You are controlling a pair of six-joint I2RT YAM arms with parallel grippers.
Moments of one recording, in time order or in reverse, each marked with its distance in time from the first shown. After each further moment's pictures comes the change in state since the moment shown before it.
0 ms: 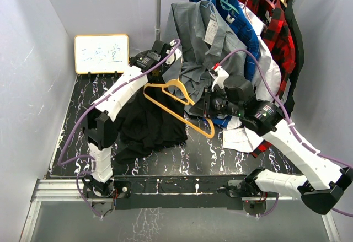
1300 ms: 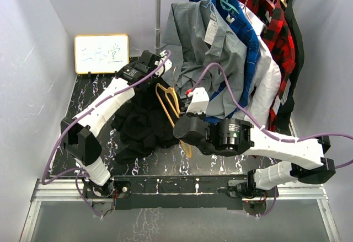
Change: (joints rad) left arm 0.005 -0.266 -0.343 0.062 -0.078 0.083; right arm 0.678 0.245 0.280 -0.358 1.004 0.358
